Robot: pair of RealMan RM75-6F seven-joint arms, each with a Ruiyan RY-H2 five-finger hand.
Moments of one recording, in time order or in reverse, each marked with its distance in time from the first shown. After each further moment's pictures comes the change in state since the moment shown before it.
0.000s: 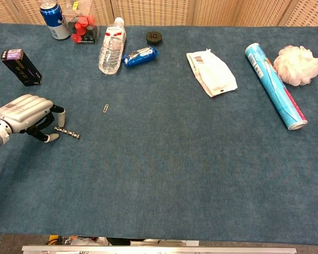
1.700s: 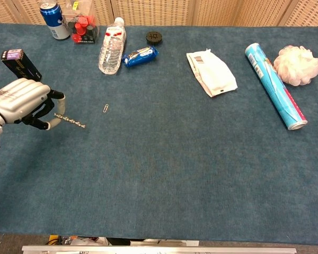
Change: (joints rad) left arm 0.002 0.100 -0.014 -0.222 0.011 0.134 0.101; right arm -0.011 -0.011 0.000 0.038 -0.007 0.012 0.047
